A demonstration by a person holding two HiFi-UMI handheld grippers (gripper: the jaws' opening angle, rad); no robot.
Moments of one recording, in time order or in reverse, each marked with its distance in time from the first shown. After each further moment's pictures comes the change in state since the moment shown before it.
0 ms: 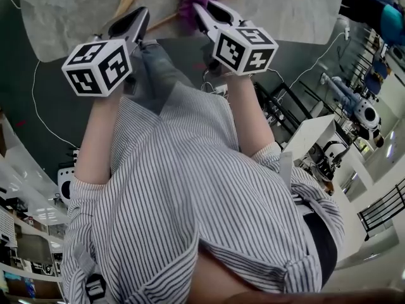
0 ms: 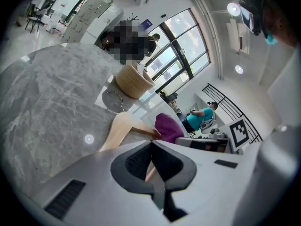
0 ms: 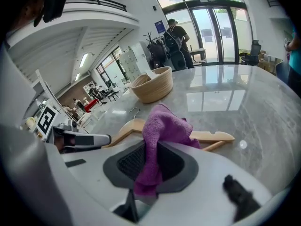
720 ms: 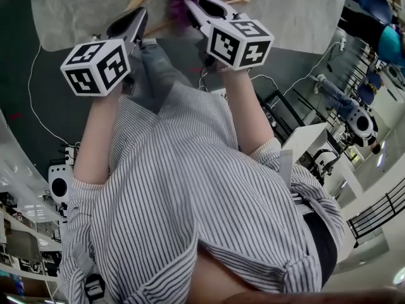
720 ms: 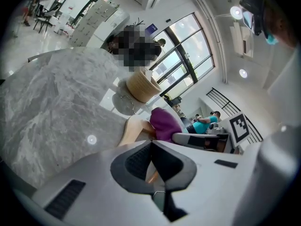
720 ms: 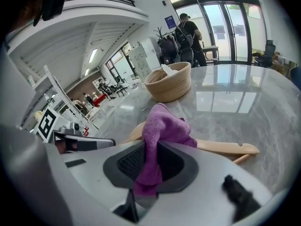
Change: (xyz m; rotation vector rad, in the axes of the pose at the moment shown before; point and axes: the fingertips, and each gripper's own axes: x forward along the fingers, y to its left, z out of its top) left arm -0.018 0.020 0.001 -0.041 -0.043 0.041; right arm 0.029 0.037 0.013 -0.075 0.046 0.091
